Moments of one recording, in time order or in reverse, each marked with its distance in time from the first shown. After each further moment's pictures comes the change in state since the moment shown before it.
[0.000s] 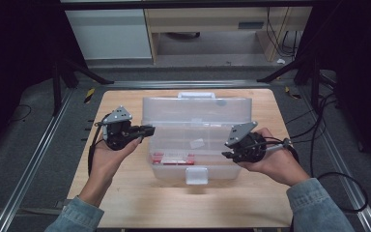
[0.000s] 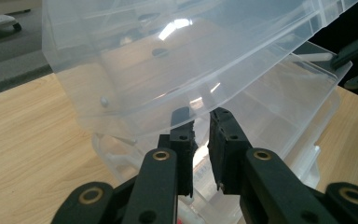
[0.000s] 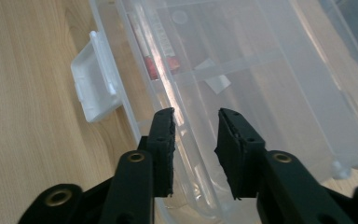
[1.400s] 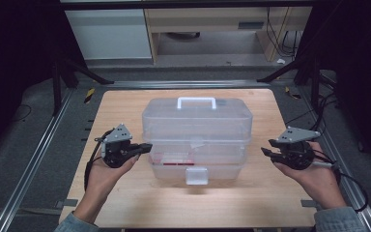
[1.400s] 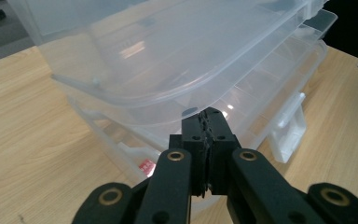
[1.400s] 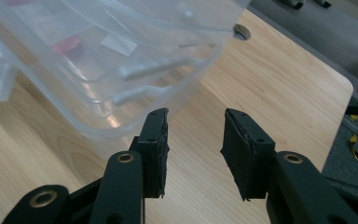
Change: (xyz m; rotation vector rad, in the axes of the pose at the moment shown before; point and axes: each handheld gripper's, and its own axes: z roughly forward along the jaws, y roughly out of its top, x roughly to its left) left arm -0.018 -0.035 -0.009 0.068 -0.028 0.051; right arm -0.015 -0.097 -0.050 -0.088 -0.276 0.364
